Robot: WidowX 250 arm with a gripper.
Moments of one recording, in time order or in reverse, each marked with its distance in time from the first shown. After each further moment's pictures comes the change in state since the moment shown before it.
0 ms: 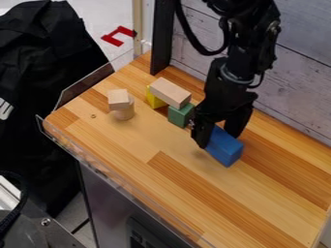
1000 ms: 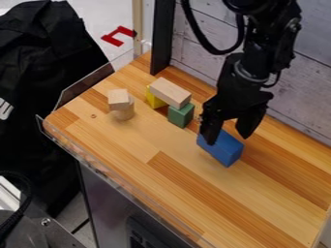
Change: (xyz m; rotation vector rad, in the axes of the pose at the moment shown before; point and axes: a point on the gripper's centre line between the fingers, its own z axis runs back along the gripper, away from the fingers) arm -0.012 -0.004 0.016 -0.014 -0.044 -0.100
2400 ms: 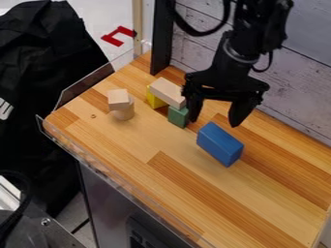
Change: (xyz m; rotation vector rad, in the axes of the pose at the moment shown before) arm 0.009 0.012 0.026 -0.018 -0.091 -0.354
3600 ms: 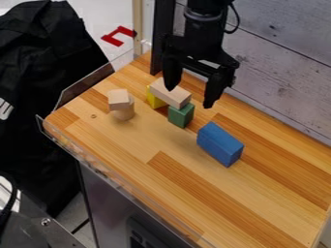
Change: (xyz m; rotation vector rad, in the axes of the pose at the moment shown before) arm 0.022 0.036 0.025 -0.160 0.059 -0.675
